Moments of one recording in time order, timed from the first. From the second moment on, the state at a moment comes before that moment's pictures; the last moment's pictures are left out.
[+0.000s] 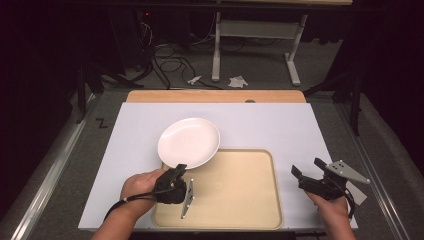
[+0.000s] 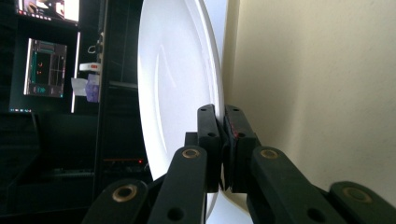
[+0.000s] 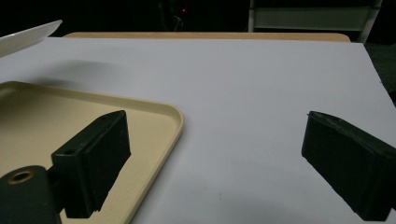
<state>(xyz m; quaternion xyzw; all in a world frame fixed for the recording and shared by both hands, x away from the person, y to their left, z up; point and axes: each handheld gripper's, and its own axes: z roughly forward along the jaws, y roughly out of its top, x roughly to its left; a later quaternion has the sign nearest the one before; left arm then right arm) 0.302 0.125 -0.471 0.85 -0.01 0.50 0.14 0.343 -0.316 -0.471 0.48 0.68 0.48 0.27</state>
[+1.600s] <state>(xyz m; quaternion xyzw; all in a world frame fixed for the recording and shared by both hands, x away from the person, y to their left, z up) 0.247 0.078 -0.488 0.87 -0.14 0.44 0.16 0.343 -0.318 -0.471 0.49 0.68 0.47 0.28</state>
